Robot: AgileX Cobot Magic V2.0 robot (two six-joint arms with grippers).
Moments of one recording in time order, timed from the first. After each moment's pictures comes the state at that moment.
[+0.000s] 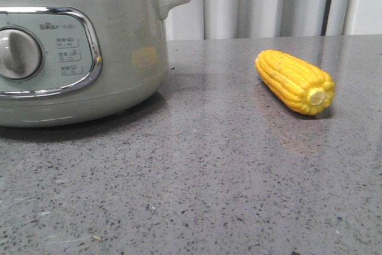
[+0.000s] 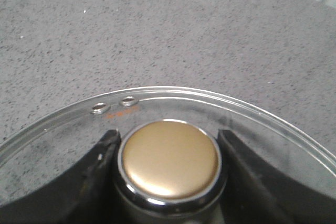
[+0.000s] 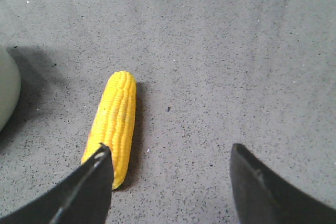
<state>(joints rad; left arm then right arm) 0.41 1.06 -0.61 -0.46 0.13 0.23 0.14 0.71 -0.73 0.00 0.55 0.12</state>
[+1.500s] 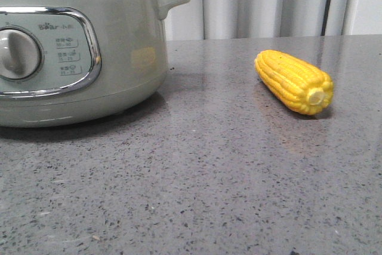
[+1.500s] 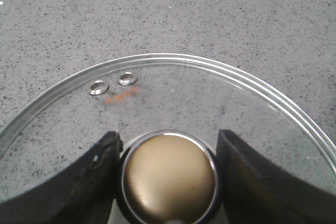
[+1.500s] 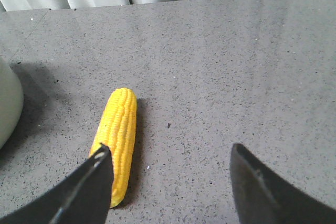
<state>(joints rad) 0.24 1.05 -0.50 -0.32 0.08 0.23 0.14 0.71 -0.73 0.00 0.50 0.12</state>
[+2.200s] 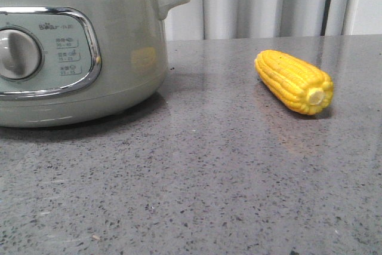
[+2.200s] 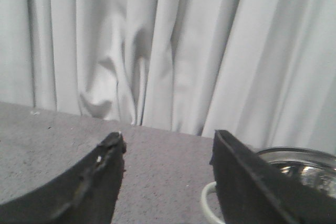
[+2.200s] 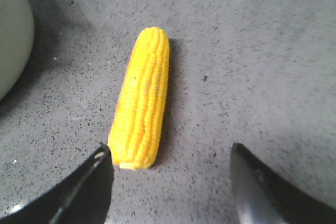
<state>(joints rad) 0.10 0.44 -0.51 -0.42 0.05 0.23 0.24 1.09 -1.04 0.06 0.79 0.03</state>
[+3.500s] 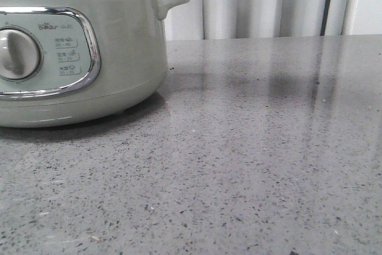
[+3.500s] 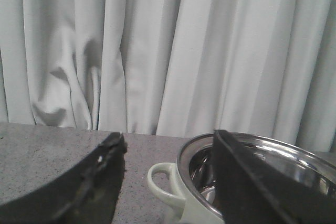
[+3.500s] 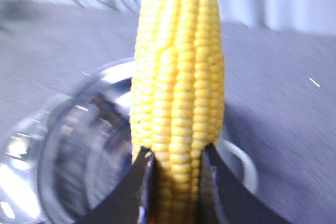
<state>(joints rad) 0.05 0.23 -0.51 -0.43 0.25 0.23 0.58 1.41 -1.52 0.25 0.55 0.03</state>
